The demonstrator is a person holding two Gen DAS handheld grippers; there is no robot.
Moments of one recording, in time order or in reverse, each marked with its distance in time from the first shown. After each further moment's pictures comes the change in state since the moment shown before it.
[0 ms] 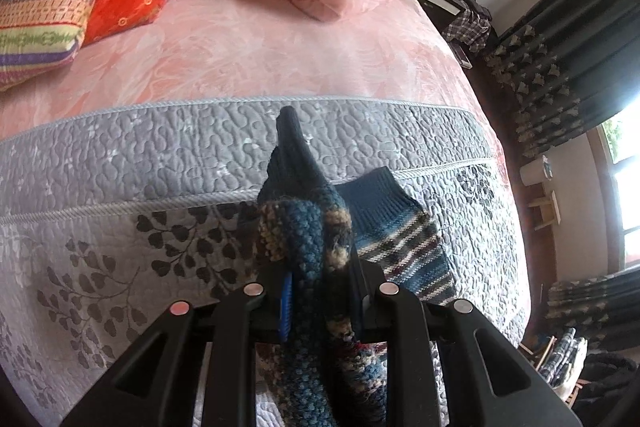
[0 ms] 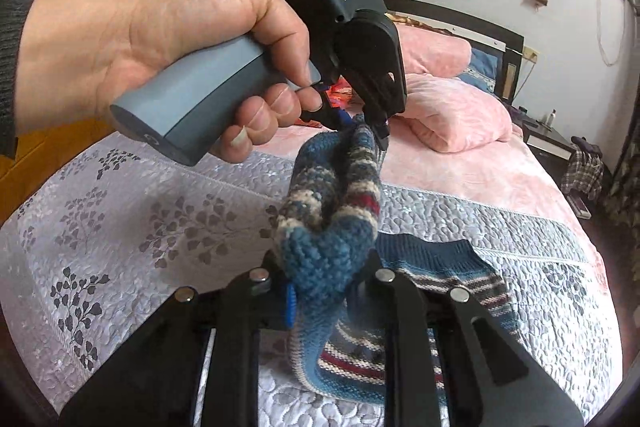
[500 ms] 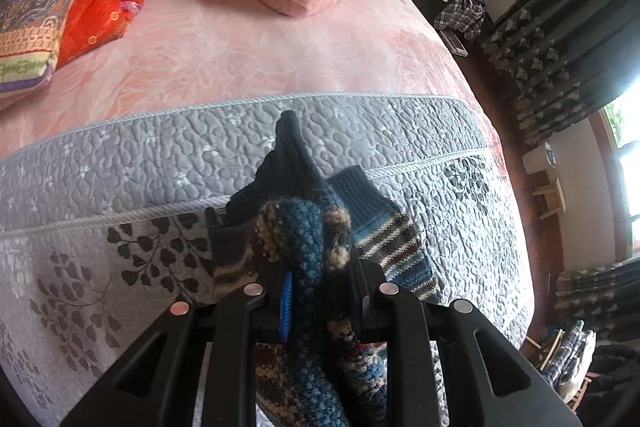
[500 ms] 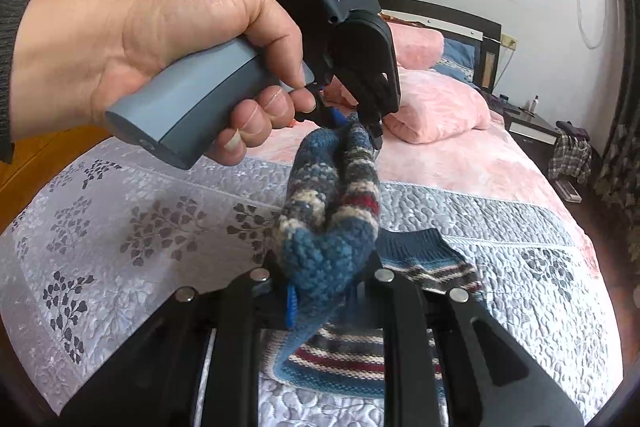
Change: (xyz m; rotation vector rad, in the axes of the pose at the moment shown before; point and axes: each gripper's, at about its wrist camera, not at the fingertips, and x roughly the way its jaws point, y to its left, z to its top) left arm 0.026 -0.062 0.010 0.052 0.019 0.023; right arm -0.012 -0.052 -0.011 0.059 -0.003 -0.042
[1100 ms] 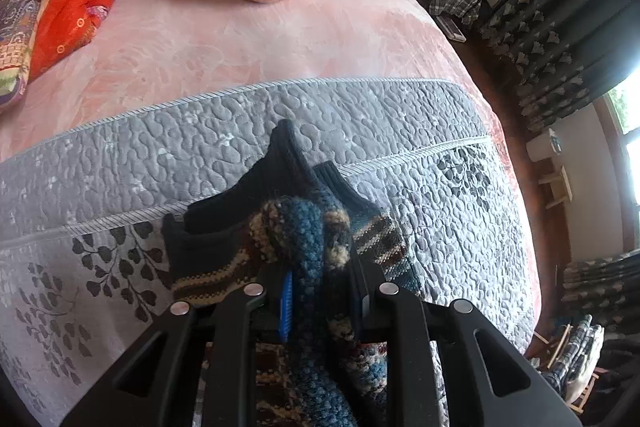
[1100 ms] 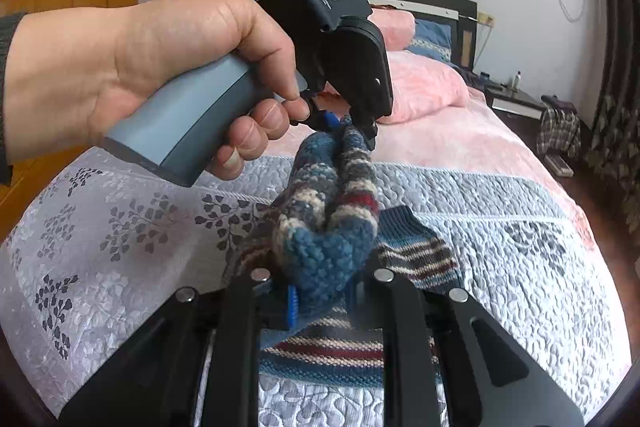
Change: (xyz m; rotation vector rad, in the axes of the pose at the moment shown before) left arm 0.052 -0.047 0.005 0.029 0.029 0.023; right arm 0.005 -0.053 -0.026 0.086 0.030 -0.031
